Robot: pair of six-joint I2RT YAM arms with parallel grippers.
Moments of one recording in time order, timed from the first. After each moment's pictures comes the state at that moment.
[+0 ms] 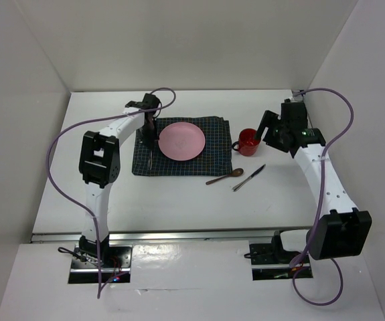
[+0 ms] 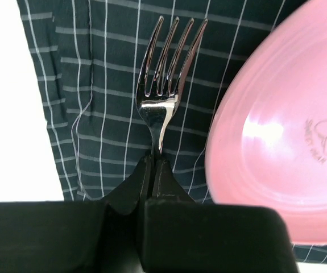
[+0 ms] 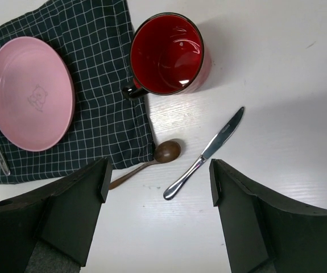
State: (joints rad) left arm -0.27 2.22 1.86 -0.92 -0.10 -0.39; right arm 0.07 1.29 1.22 -0.70 0.00 0.45
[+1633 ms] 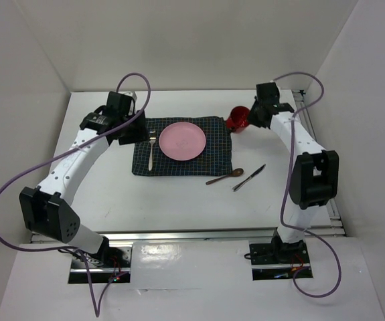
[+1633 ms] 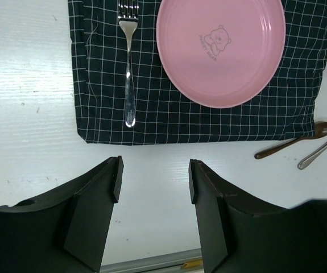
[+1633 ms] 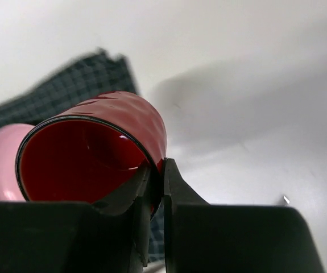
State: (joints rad) left arm -0.28 1.49 1.46 -0.83 -0.01 -0.43; right arm 0.13 1.75 1.45 -0.52 0.15 0.56
